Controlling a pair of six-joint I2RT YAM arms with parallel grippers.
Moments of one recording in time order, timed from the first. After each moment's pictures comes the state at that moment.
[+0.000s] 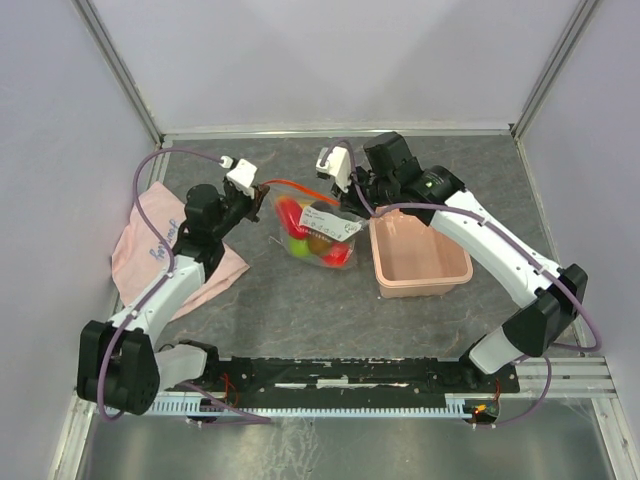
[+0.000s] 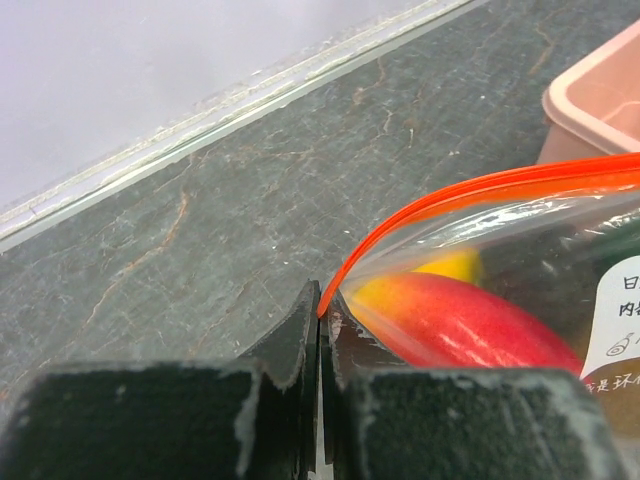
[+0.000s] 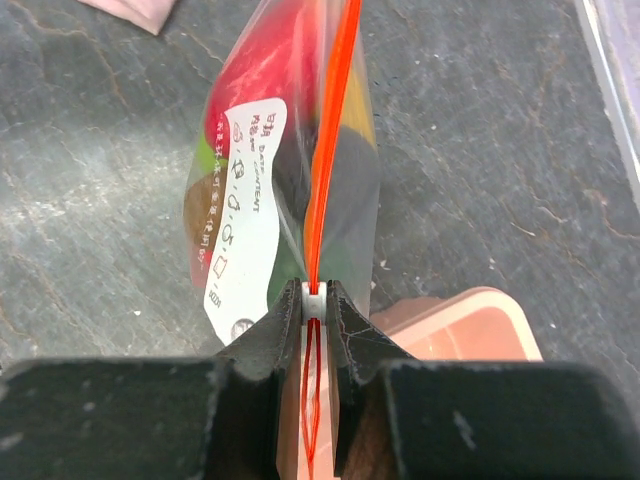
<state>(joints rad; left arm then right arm) -0.23 1.16 0.73 0.31 0.32 0.19 0.68 1.55 1.61 -0.73 -0.30 -0.47</state>
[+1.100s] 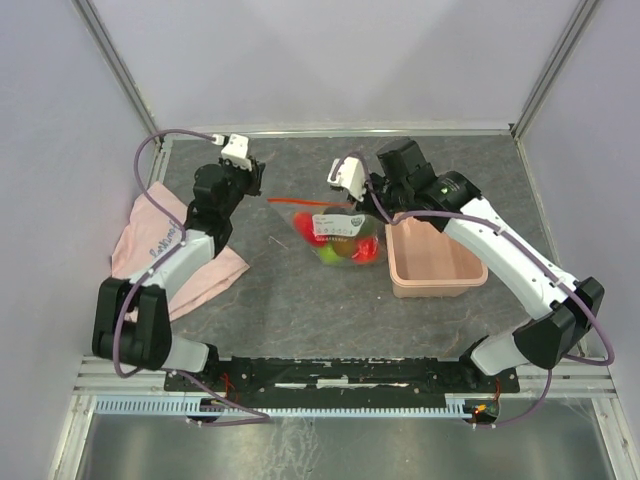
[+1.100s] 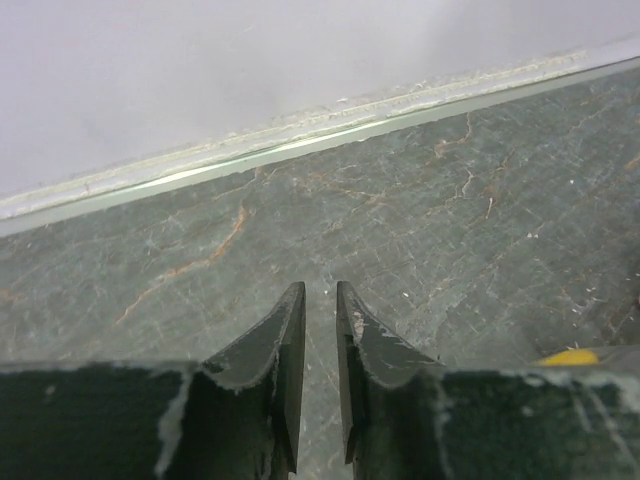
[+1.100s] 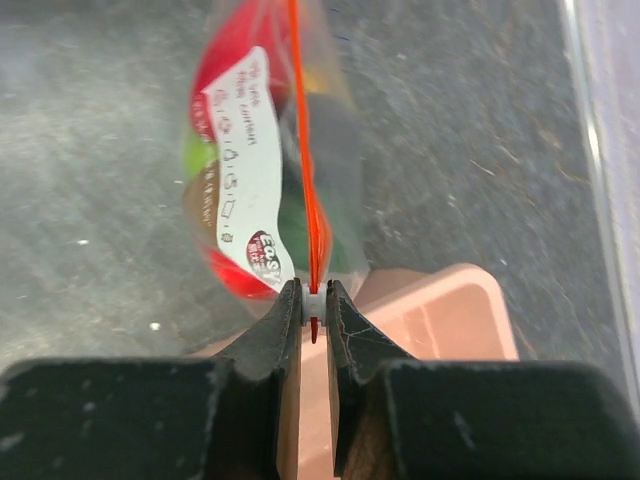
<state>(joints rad) -0.22 1.44 0.88 0.49 0.14 0.03 0.65 1.47 1.55 -0.81 -0.15 -0.60</state>
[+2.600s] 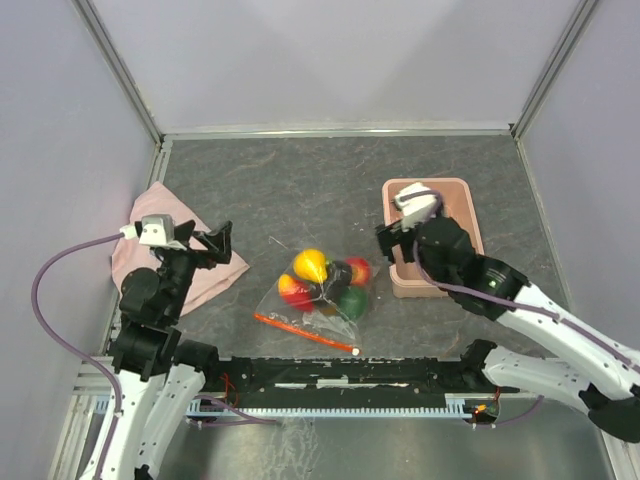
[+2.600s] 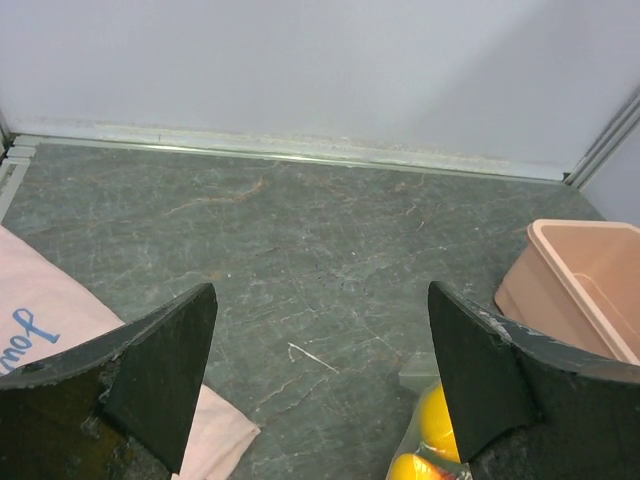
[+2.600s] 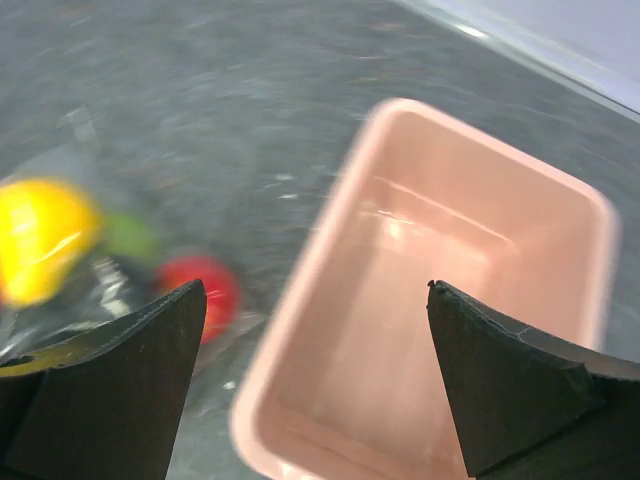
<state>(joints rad) -0.24 0.35 0.66 -0.23 -0.08 -0.23 0.89 0.95 0.96 -0.43 0.39 0.01</state>
